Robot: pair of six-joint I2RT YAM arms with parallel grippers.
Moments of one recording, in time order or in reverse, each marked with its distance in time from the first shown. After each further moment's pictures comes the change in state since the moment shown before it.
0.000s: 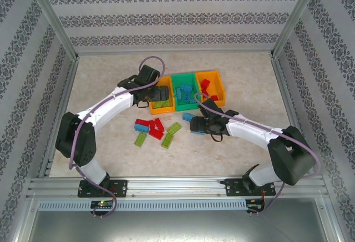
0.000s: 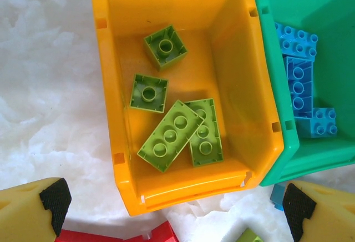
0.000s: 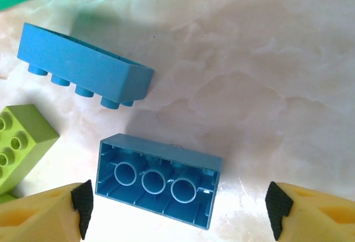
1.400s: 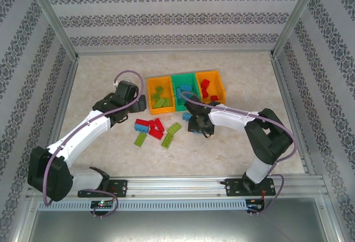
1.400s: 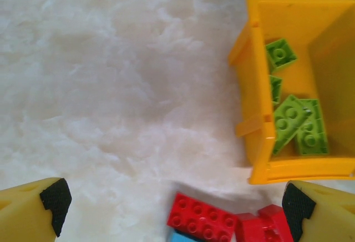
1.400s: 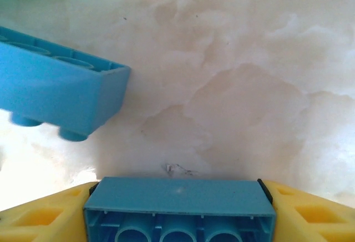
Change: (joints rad) left arm 0.071 -0.399 -0.364 0.044 -0.222 0.050; right arm 0.061 0.265 0.235 -0.212 0.082 0.079
